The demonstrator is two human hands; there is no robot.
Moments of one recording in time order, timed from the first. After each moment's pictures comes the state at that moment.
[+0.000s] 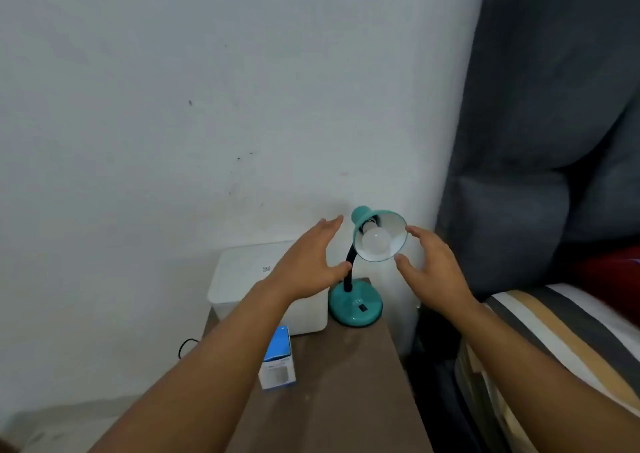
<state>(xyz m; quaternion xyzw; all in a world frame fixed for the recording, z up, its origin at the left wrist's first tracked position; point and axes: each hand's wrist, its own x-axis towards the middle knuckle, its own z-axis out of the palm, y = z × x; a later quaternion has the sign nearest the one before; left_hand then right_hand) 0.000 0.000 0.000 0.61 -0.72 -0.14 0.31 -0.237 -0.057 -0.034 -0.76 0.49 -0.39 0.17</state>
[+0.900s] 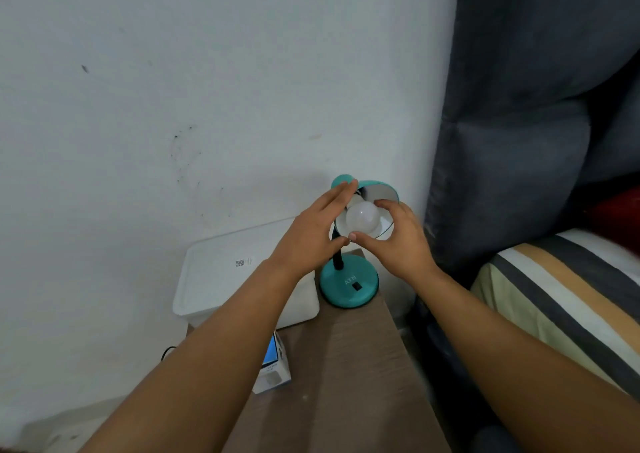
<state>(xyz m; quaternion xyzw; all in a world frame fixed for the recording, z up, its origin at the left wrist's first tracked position) -0.043 -0.091 -0.039 0.52 -0.81 -0.07 0.27 -0.229 -0.112 -0.084 -0.68 0.53 -0.44 0.24</state>
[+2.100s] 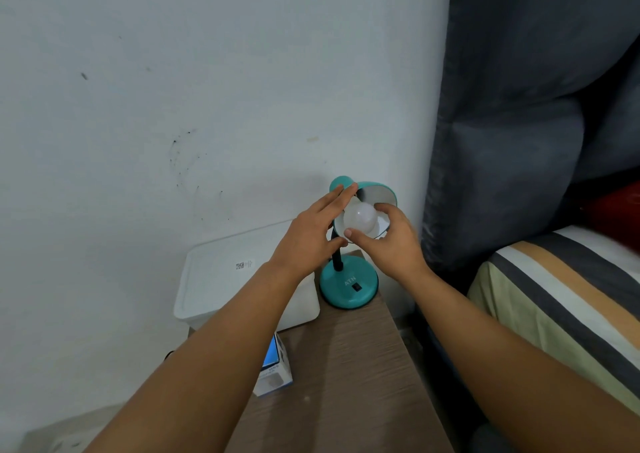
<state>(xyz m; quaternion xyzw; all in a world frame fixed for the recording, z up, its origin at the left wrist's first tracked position) -0.041 -0.093 -0.046 0.51 -0.80 -0.09 0.30 -0.216 -0.105 -0.082 -0.62 0.54 -0.47 0.32</state>
